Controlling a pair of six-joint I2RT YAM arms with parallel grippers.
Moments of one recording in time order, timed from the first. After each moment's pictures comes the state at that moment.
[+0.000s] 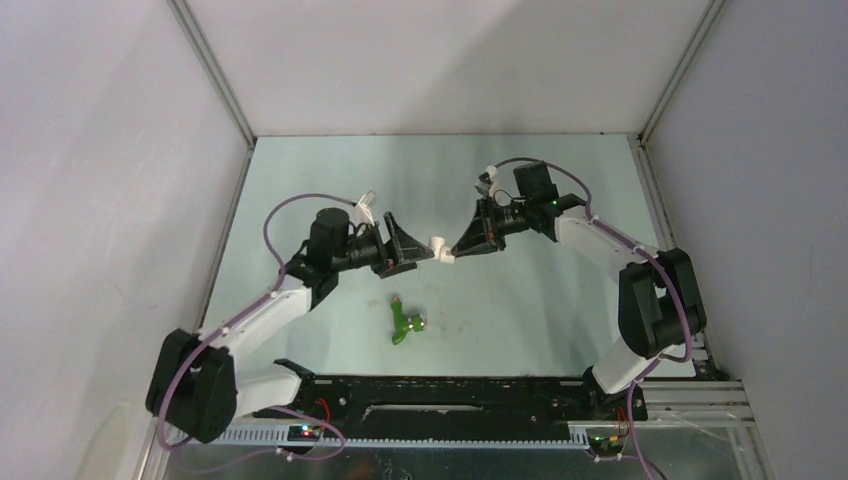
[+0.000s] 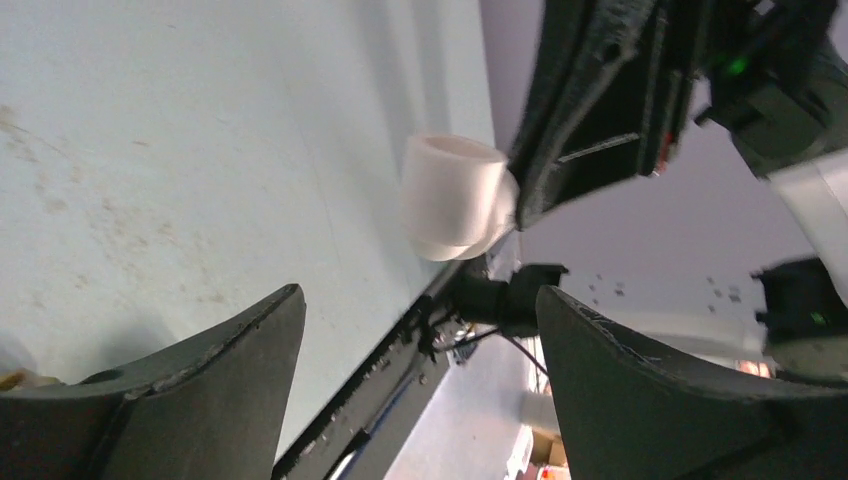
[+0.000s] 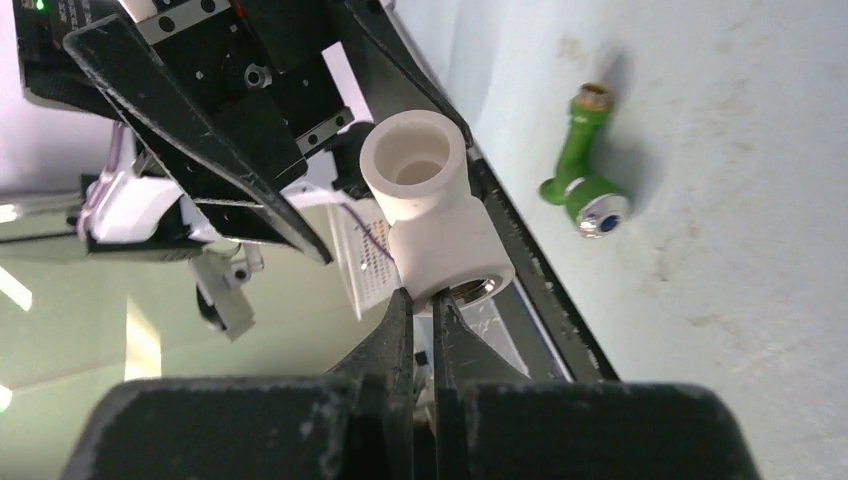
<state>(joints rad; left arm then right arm) -0.43 1.21 0.67 0.10 0.61 -0.94 0.37 1.64 1.15 -0.36 -1.07 0.65</state>
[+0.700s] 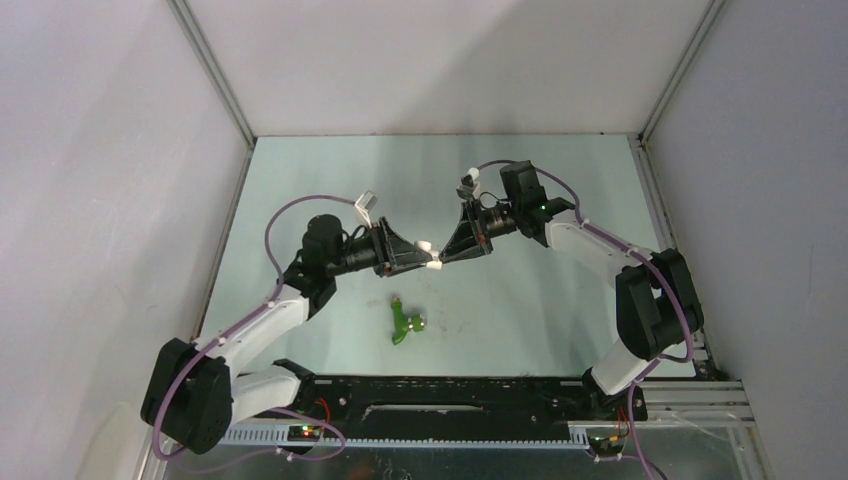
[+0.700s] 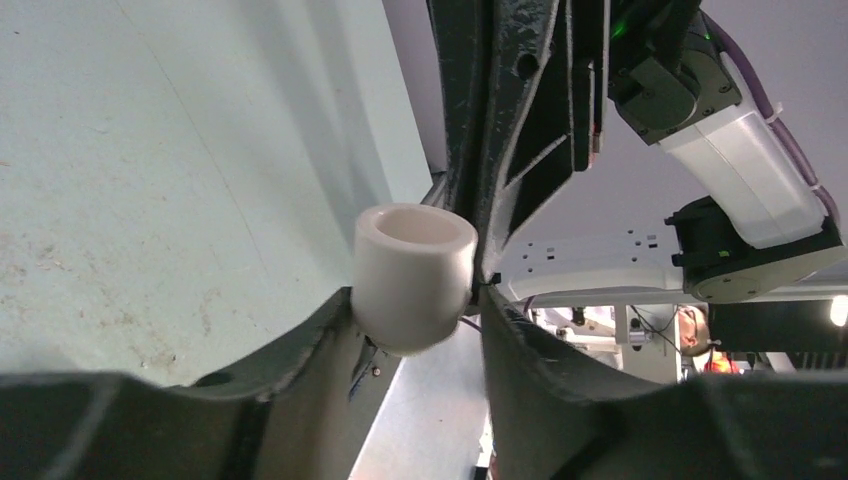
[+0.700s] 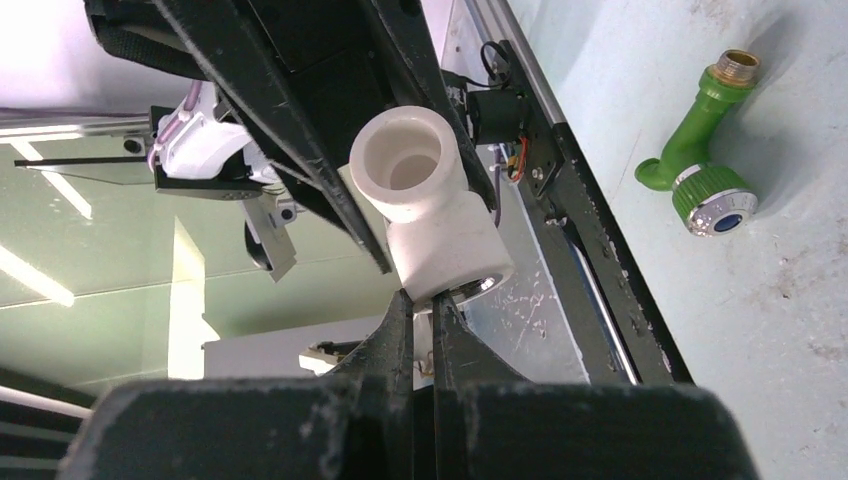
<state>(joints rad) -0.44 1.11 0.58 0.31 0.74 -1.05 0.48 1.64 1.15 -0.22 -1.22 0.80</state>
